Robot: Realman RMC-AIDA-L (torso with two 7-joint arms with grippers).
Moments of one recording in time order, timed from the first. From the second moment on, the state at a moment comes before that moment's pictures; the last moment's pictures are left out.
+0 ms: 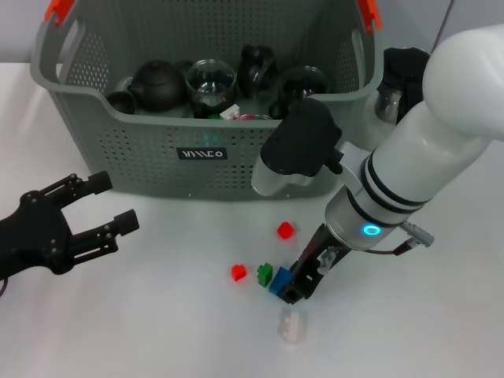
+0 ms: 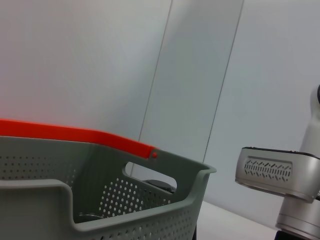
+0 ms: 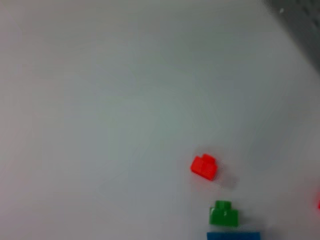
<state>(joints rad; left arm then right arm) -0.24 -2.08 -2.64 -0.67 -1.32 1.80 -1.19 0.90 2.11 -1.86 -0.90 -2.32 -1.24 2.64</state>
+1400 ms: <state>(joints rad) -0.24 -2.06 -2.67 -0.66 -1.32 1.90 -1.17 0.86 2.10 -1.21 -1.40 -2.29 -1.44 2.53</state>
